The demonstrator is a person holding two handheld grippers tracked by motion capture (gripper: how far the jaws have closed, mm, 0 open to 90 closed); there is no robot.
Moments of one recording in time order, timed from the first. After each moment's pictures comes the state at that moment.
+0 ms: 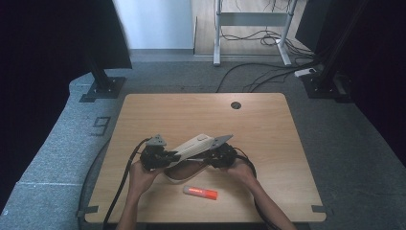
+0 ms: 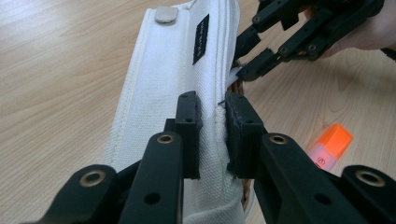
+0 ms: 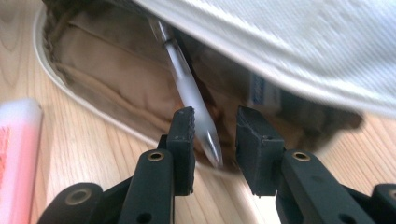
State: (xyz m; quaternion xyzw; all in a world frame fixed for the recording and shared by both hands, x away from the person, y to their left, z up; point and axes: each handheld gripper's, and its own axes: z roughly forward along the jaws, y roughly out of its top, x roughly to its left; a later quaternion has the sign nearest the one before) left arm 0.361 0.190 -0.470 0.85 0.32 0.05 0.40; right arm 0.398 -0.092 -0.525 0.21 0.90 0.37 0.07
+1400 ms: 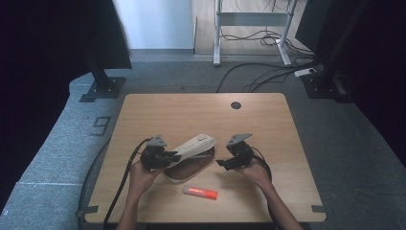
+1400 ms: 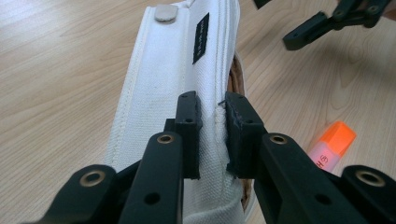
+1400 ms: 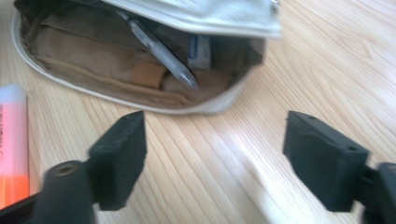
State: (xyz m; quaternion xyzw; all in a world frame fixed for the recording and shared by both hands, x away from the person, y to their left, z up) left arm 0.360 0.189 -0.471 0.86 0.32 0.06 0.40; right arm 0.389 -0.142 -0.508 0.29 0.87 0.38 0.10
